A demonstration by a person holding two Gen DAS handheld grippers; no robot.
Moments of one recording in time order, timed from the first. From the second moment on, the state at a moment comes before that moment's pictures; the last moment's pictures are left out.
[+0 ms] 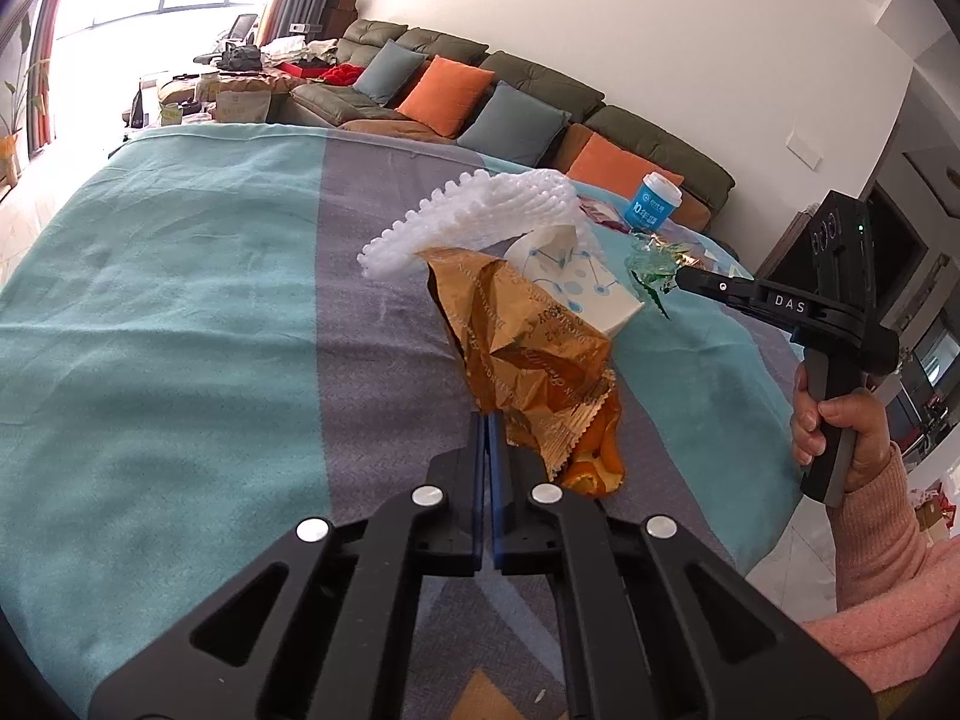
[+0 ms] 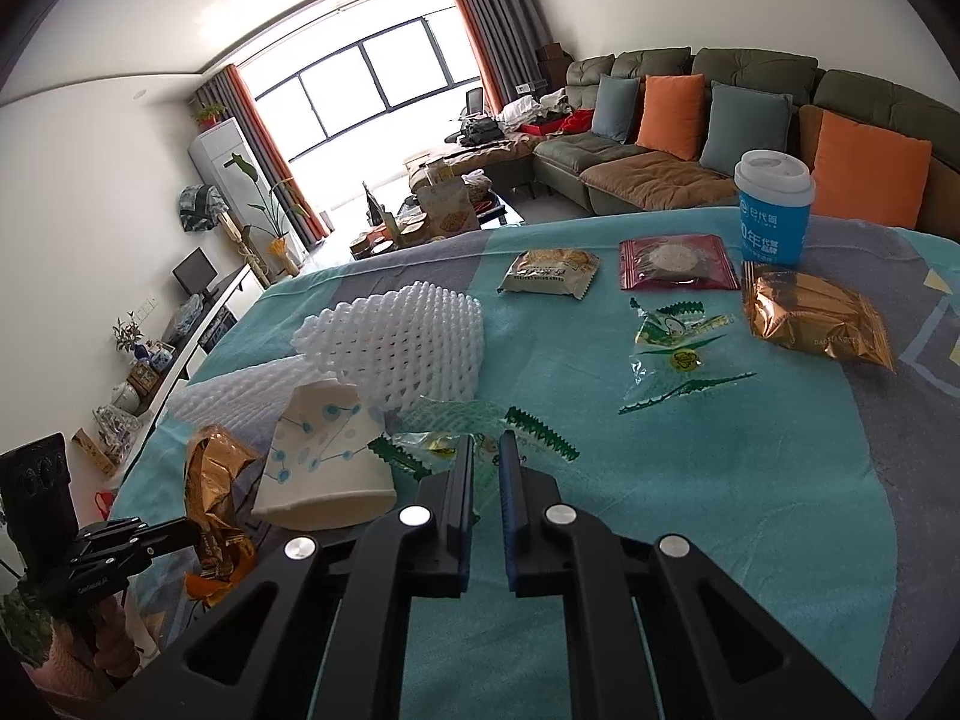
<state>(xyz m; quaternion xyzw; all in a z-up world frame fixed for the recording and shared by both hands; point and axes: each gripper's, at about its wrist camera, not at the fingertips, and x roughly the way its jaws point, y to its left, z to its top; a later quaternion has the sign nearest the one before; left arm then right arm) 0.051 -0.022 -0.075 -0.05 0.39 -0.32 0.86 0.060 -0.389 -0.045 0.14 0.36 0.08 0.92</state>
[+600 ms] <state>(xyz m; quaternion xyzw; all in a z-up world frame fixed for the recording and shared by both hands) 0.032 0.022 -0.048 -0.07 0.34 -0.31 0.88 0.044 -0.350 0.000 0.13 0.30 0.15 0.93</state>
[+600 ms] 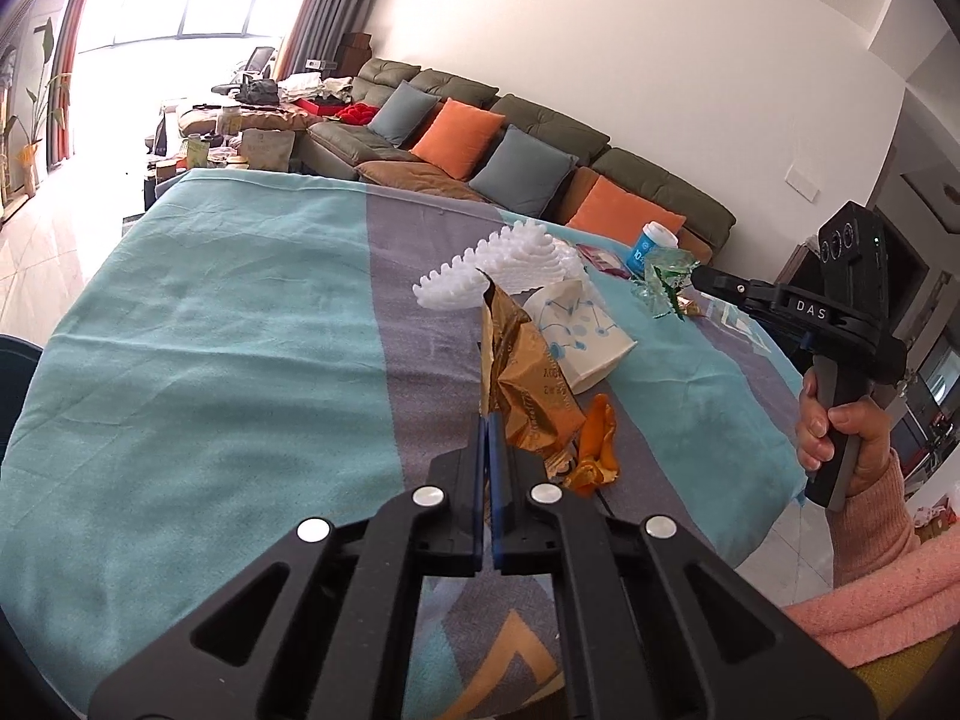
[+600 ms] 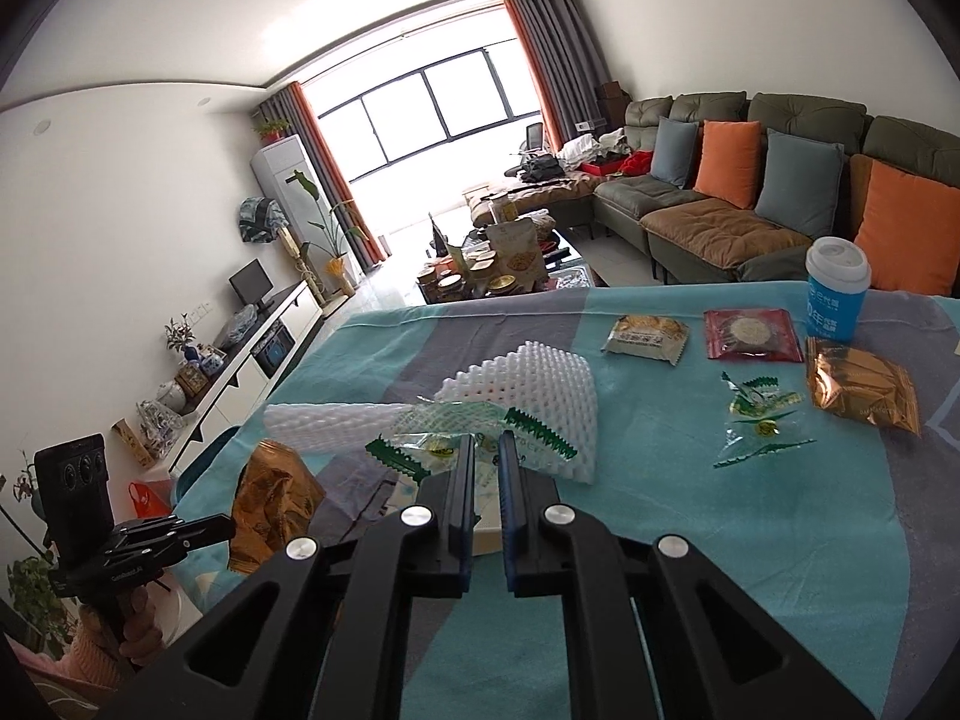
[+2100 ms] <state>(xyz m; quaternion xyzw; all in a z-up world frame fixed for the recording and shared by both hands) -0.008 0.111 -0.064 -0.09 0.36 -0.24 0.90 0.068 -0.192 -0.035 0.05 0.39 0.32 0.86</state>
